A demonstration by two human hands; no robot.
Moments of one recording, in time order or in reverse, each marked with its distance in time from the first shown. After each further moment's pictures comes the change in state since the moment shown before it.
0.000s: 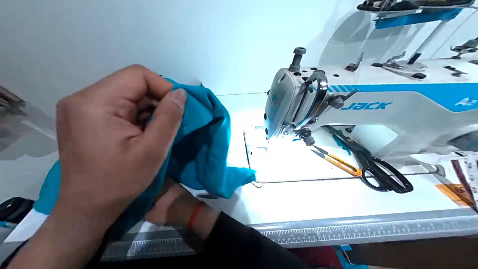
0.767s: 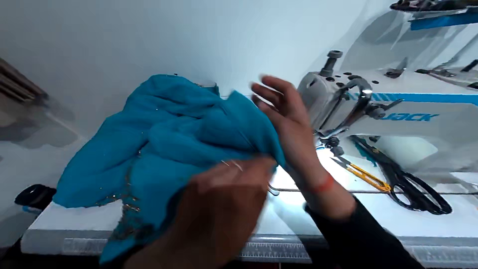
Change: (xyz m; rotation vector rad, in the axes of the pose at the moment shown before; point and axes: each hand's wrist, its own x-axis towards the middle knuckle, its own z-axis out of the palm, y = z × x) left_hand -0.060 0.022 0.051 0.254 -0.176 0.158; right_hand -0.061 0.022 -0.146 0.284 0.748 -0.211
